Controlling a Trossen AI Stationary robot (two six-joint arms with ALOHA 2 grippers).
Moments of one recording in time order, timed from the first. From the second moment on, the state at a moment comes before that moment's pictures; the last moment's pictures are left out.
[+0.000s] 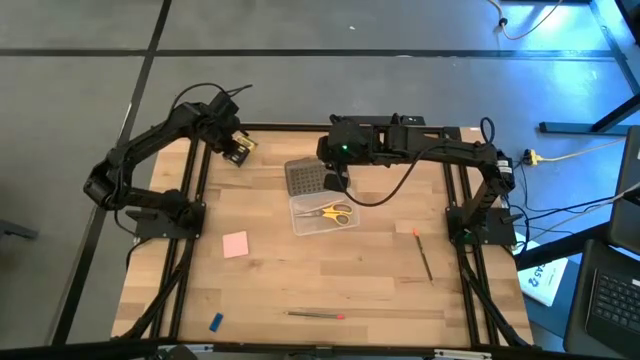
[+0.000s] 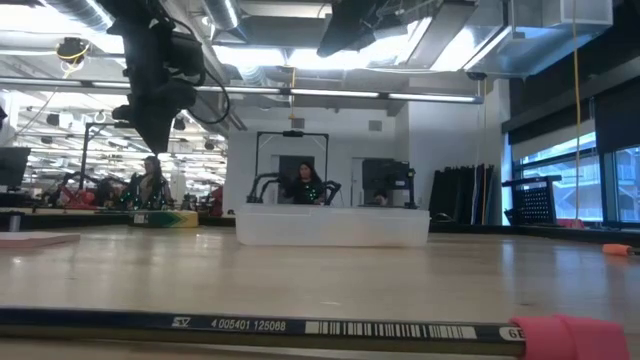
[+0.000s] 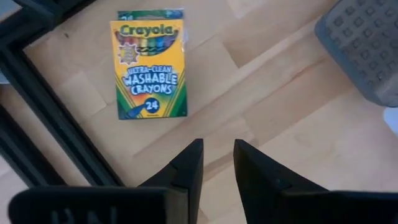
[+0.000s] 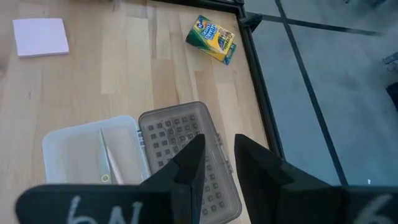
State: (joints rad) left arm 0.94 1.24 1.02 -1.08 0.06 -0.09; right arm -0.12 1.77 1.83 -0.82 0.26 -0.19
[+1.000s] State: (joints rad) left arm 1.02 1.49 1.02 -0.93 0.01 -0.07; right arm -0.12 1.77 1.83 -0.82 0.26 -0.19
